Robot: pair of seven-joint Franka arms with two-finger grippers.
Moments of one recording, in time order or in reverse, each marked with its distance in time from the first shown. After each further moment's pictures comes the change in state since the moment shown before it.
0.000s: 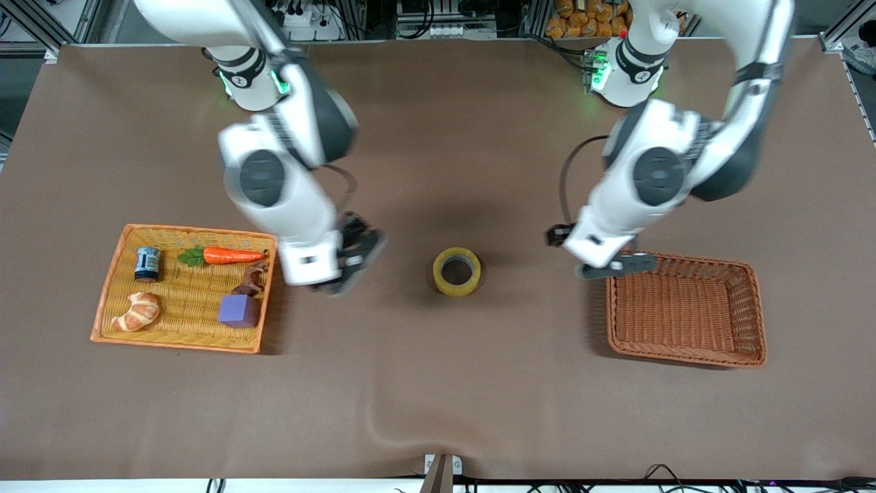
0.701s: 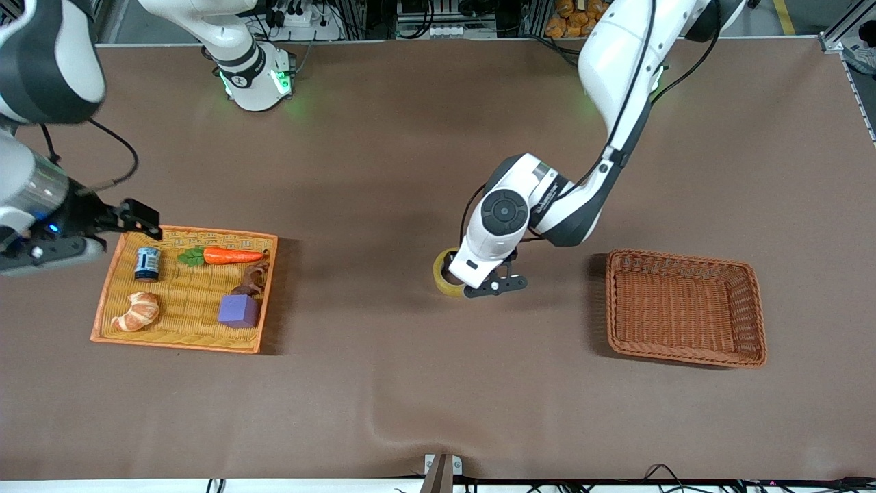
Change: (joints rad) left arm -0.188 0.374 0.008 0.225 0.000 0.251 -0.164; right arm -0.352 -0.329 -0.018 -0.156 -0.048 -0.167 0.366
